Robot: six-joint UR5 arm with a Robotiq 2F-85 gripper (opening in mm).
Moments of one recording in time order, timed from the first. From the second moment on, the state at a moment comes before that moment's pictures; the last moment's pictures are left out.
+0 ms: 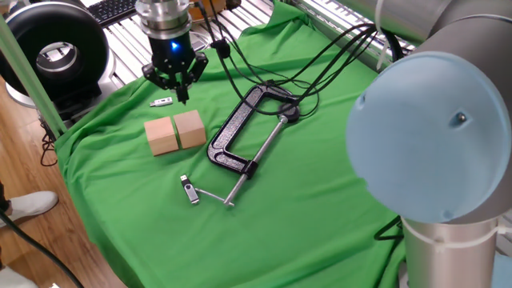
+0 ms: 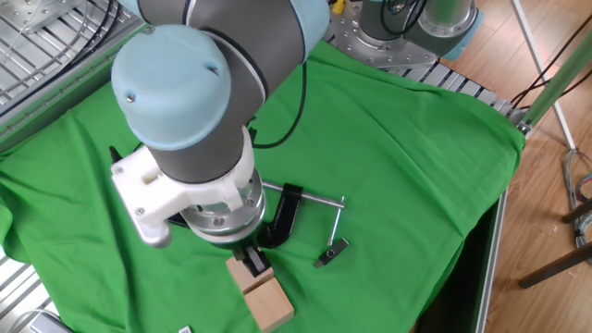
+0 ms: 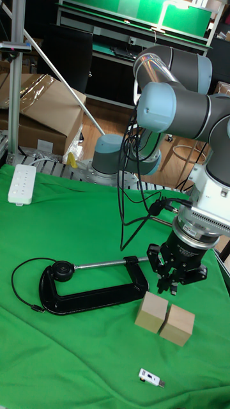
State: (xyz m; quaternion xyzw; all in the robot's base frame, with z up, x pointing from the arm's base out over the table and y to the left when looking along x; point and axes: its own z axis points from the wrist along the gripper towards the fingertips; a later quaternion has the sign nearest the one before) arm 0.655 0.139 0.134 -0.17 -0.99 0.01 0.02
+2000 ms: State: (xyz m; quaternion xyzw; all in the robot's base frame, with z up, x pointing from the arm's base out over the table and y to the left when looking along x) arm 0.662 -0.013 0.122 -0.33 -0.95 0.02 0.00
